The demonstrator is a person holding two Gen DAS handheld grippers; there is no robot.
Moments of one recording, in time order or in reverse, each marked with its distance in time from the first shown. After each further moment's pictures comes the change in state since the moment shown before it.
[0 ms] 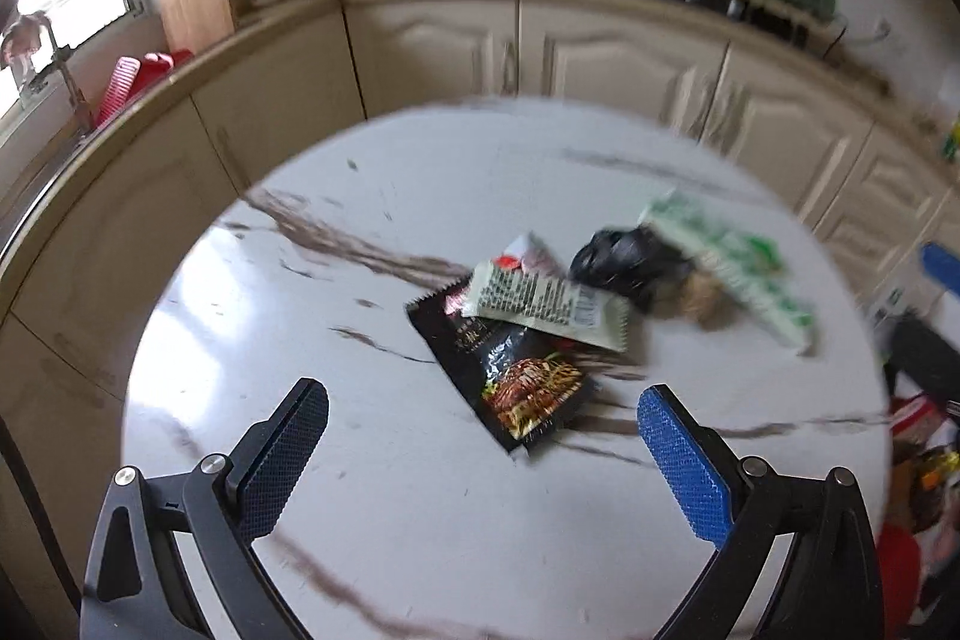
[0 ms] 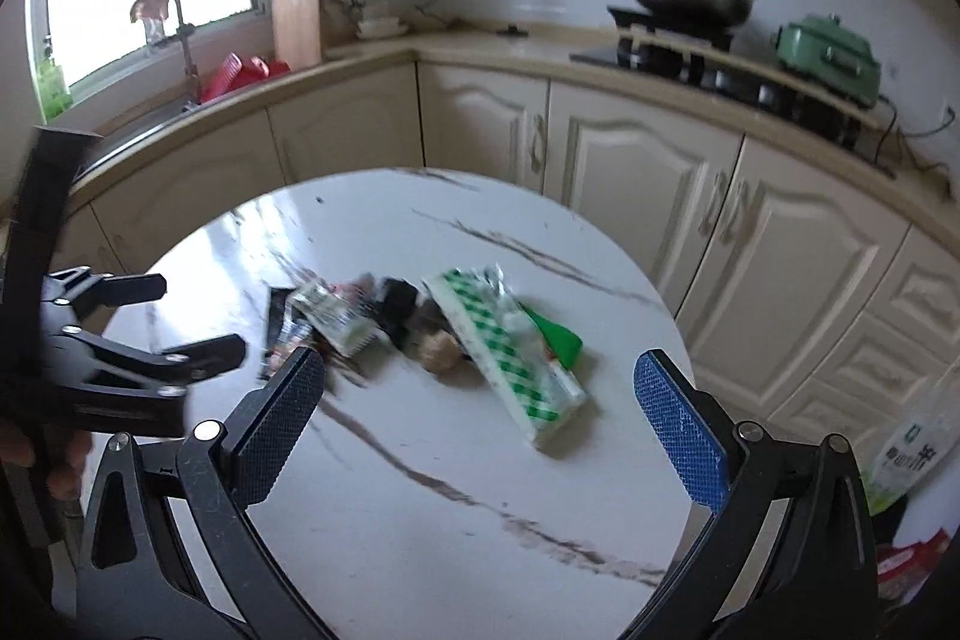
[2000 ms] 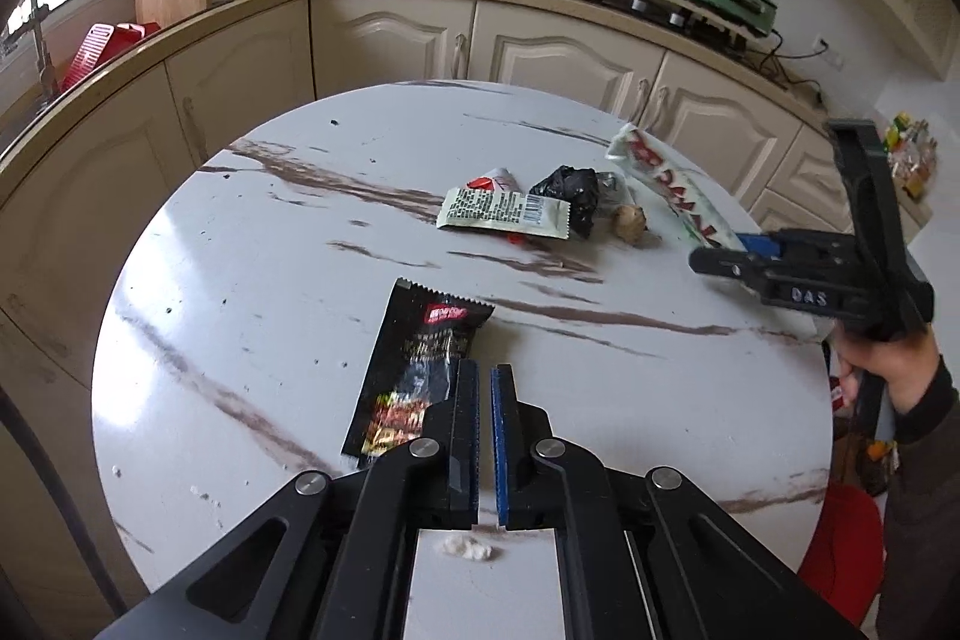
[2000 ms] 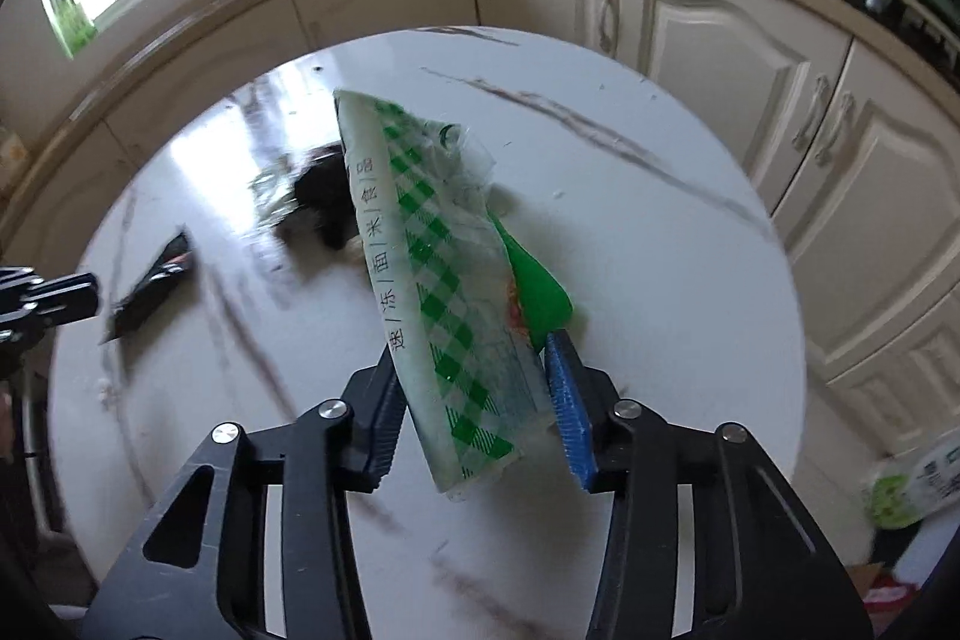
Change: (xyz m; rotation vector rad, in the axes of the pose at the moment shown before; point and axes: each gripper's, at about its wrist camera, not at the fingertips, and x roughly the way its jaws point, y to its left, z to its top) left arm -0.078 0.067 -0.070 -0.012 -0.057 -0.197; right arm 0.088 -0.029 -0.020 -0.063 0.259 0.209
